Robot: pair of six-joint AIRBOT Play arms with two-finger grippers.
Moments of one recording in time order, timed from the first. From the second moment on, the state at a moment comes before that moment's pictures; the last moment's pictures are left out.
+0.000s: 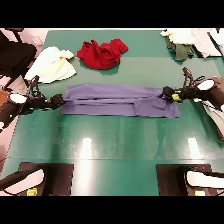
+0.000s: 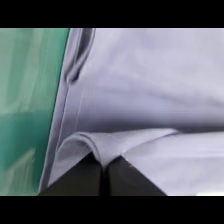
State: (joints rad) left arm 0.15 -1.18 0.72 0.78 -0.66 -1.24; right arm -0.10 -1.42 0.99 -0.92 0.86 1.37
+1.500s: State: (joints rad) left arm 0.15 -1.20 0.91 0.74 -0.72 -1.20; right arm -0.49 -1.73 1.12 -0.57 1.39 0.79
